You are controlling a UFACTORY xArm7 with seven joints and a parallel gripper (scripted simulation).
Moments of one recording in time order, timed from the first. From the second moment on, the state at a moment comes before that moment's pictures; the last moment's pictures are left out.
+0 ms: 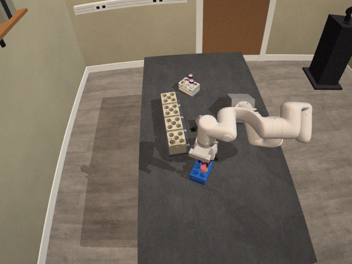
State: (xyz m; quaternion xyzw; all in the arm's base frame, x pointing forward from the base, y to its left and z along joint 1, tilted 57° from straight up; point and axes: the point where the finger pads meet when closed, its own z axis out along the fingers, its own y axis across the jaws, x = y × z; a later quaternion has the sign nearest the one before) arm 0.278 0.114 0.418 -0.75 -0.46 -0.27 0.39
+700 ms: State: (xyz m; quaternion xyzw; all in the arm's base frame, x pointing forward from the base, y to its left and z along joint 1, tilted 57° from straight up) arm 0.280 0.140 0.401 -0.75 -0.46 -0.27 0.39
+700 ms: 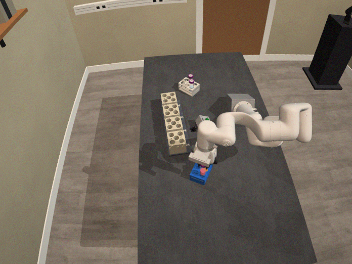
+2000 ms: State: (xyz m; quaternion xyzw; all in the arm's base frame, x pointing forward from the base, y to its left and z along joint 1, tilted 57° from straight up) arm 0.281 0.158 0.389 -0.75 -0.46 -0.27 0.39
